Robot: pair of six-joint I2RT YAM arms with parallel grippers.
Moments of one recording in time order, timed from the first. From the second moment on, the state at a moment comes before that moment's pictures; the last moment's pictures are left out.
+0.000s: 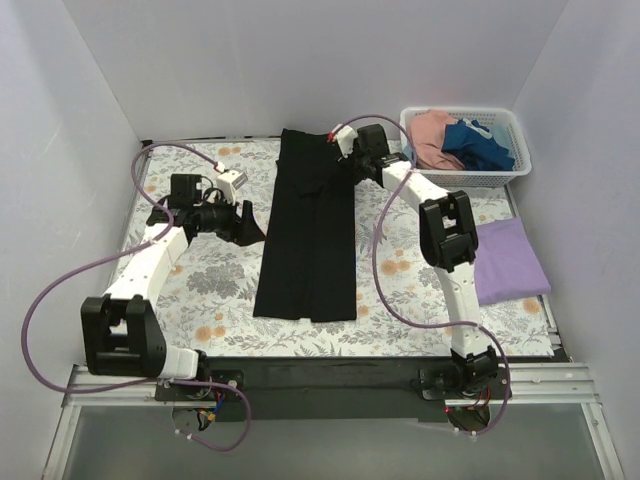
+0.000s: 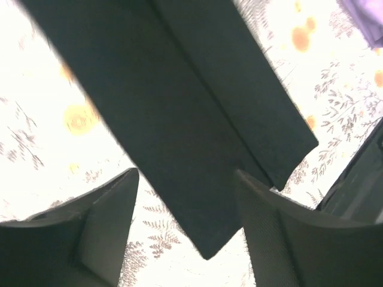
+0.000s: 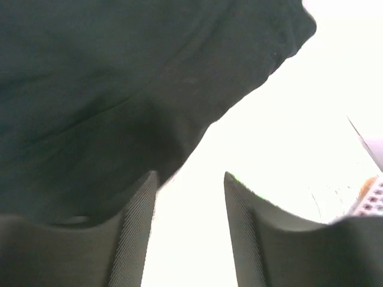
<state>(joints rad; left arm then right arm) -0.06 1.42 1.04 -0.51 0.71 0.16 0.42 2.45 2.07 -0.26 -0.07 -0.48</state>
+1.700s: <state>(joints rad) -0.33 1.29 0.53 -0.53 0.74 1.35 0.97 1.50 0.74 -0.30 -0.36 -0.93</state>
